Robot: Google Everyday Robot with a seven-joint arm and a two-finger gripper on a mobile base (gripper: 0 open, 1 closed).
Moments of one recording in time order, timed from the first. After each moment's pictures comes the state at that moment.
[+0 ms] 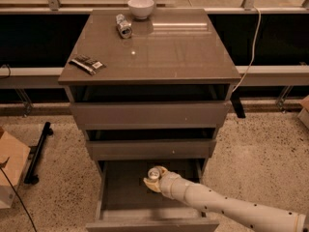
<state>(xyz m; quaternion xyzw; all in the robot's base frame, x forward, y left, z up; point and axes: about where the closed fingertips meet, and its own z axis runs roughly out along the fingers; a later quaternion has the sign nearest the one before) 0.571 -0.009 0.377 -0.36 0.78 0.21 0.47</state>
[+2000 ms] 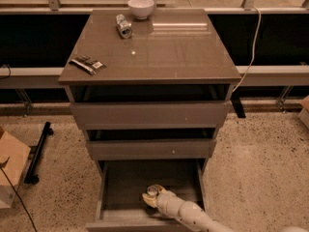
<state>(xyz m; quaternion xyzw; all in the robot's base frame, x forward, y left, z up) 0.564 0.000 0.210 -0.27 0.81 0.26 0.45</state>
